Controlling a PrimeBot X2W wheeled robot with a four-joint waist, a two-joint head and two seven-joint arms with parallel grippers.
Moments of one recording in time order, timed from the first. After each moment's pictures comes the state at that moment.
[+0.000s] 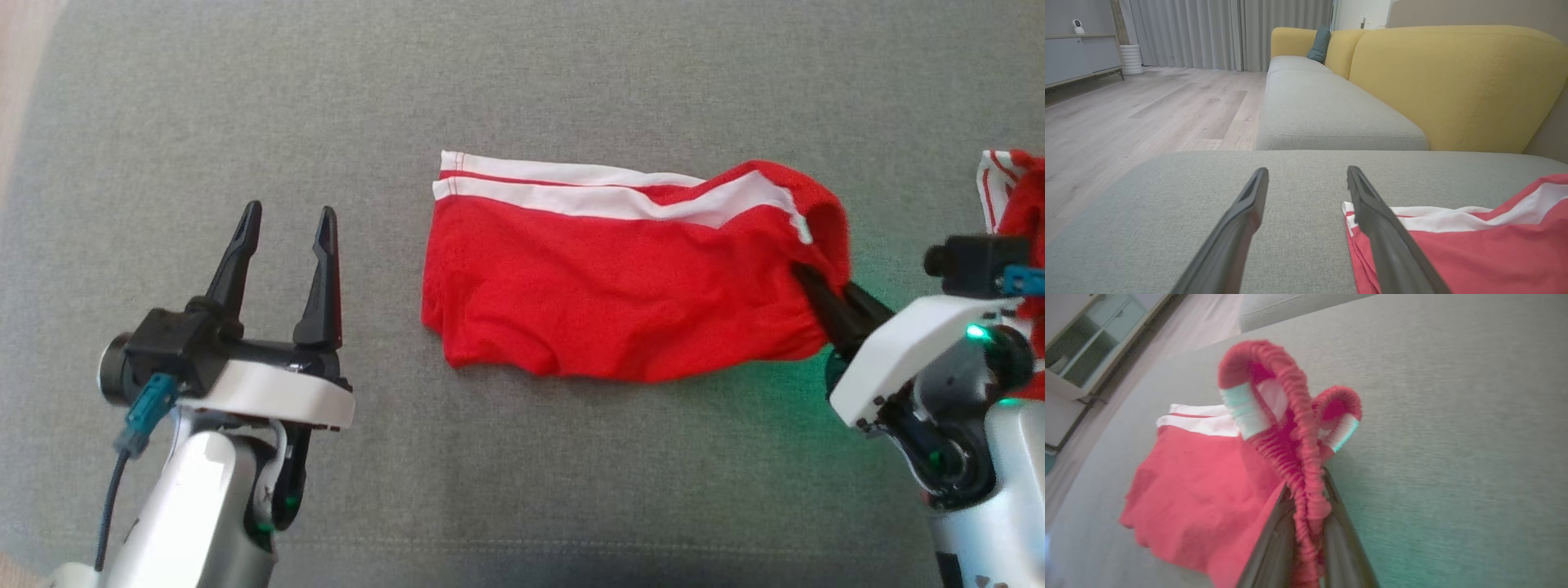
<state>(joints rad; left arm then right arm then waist) -0.23 0.21 -0.32 0.07 -0.32 0.11 -0.26 -0.19 -0.21 0.07 0.04 0.50 0.13 0.51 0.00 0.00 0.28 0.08</state>
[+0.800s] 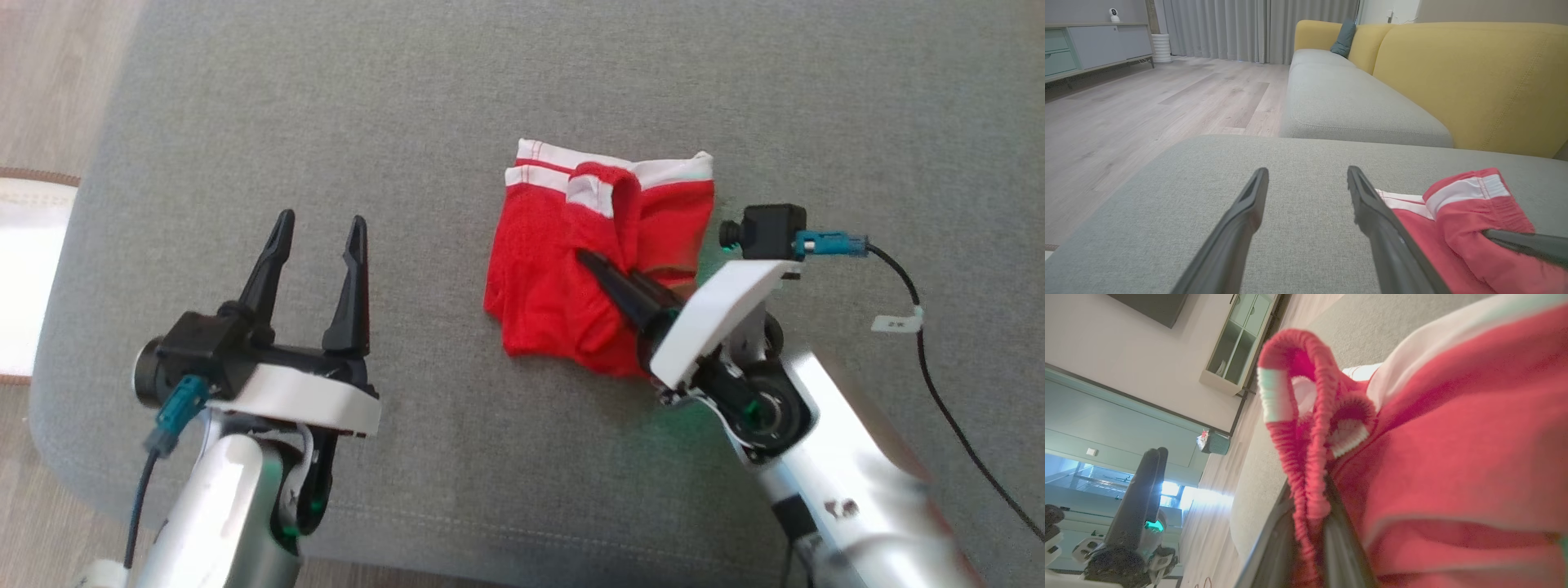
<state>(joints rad) -0.23 0.17 -0.33 0.10 -0.31 0.08 -0.26 -0.45 -0.07 0.45 0.35 0.97 0.13 0.39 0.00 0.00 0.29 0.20</state>
